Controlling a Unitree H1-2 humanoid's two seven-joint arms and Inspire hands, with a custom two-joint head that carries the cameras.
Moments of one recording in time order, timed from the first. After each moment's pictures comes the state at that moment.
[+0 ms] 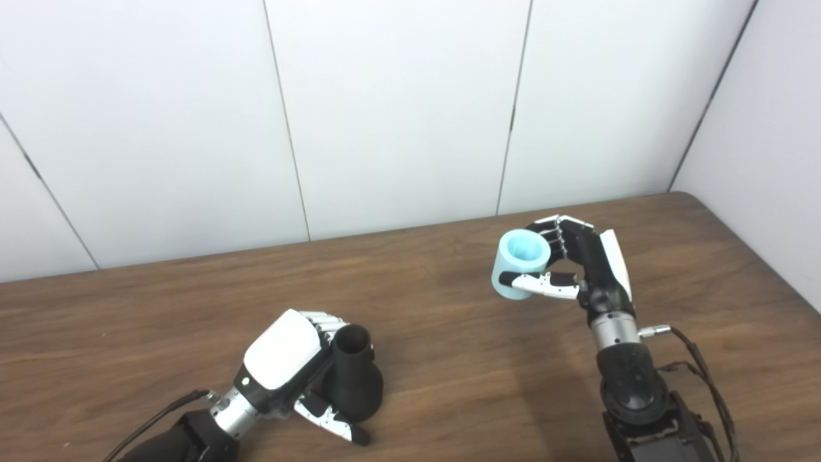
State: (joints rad) left arm -0.66 0.43 -1.07 0.58 0.72 -0.48 0.70; right arm -0.18 -0.22 -0.08 -0.18 -0.27 0.17 -0.20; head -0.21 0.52
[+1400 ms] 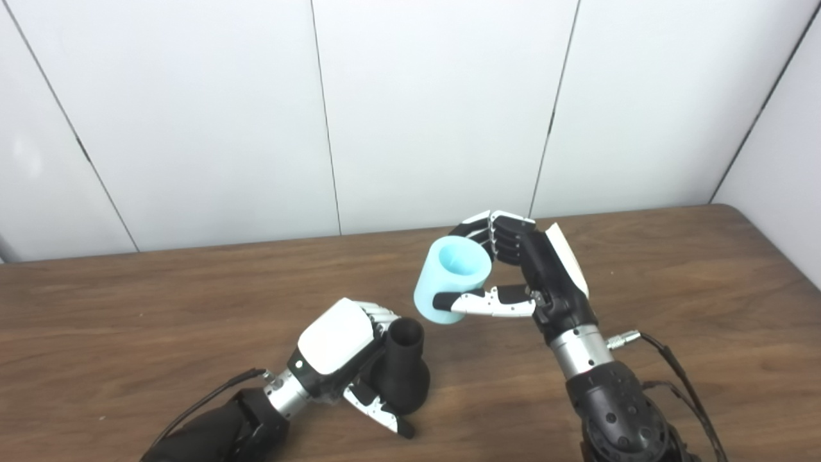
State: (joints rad) left arm -0.67 0.36 -1.05 0.59 0.75 -0.48 0.67; right arm -0.18 -0.08 0.09 -0.49 -0.27 0.31 0.02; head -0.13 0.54
